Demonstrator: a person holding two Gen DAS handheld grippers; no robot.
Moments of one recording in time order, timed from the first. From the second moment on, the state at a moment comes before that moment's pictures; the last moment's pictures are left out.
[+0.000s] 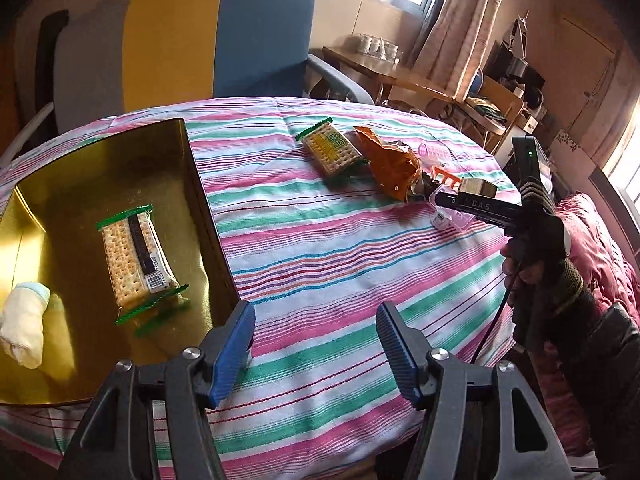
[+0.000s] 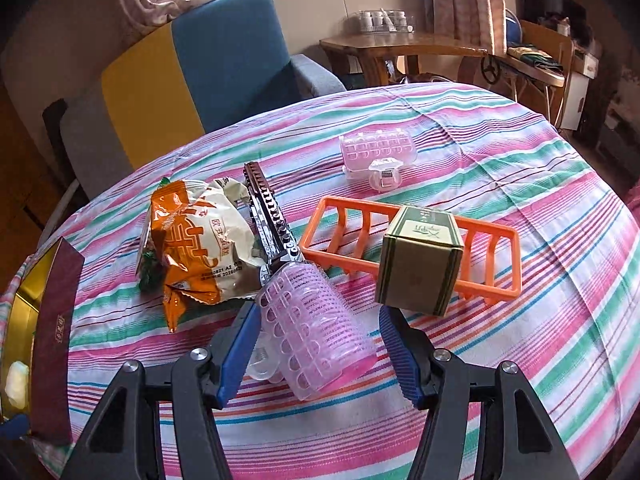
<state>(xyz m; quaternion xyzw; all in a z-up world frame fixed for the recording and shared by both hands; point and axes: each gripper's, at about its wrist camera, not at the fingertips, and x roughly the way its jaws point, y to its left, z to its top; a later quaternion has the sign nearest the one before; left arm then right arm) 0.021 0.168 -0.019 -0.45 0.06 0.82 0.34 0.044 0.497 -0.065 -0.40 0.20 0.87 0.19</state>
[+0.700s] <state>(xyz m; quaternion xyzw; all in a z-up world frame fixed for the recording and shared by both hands) 0.020 0.197 -0.041 -0.49 0.05 0.78 0.38 0.092 0.415 -0.072 -0.41 0.27 0.87 0.05</state>
